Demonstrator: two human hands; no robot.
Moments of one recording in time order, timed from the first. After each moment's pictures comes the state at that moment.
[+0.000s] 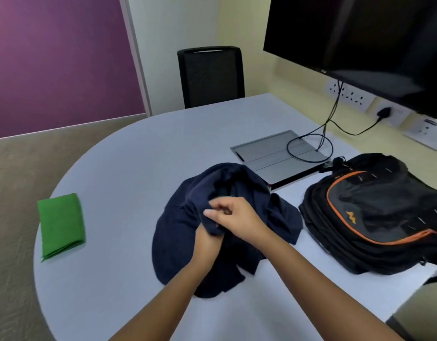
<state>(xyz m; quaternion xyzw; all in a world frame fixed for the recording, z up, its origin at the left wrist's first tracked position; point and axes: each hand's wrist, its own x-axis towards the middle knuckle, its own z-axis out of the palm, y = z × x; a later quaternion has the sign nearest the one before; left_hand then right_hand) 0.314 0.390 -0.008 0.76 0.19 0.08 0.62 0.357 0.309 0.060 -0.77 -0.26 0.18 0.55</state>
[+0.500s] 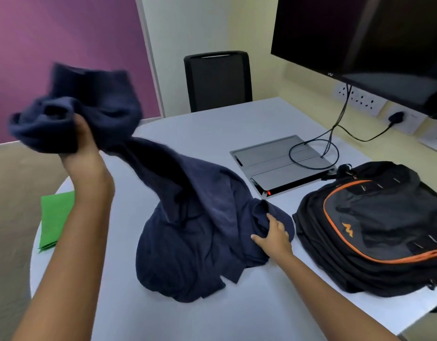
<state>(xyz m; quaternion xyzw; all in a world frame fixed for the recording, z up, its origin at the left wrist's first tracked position) 0.333 0.473 0.164 0.51 0.26 0.53 0.63 0.441 0.181 -0.072 -0.95 -0.02 0.18 0.27</state>
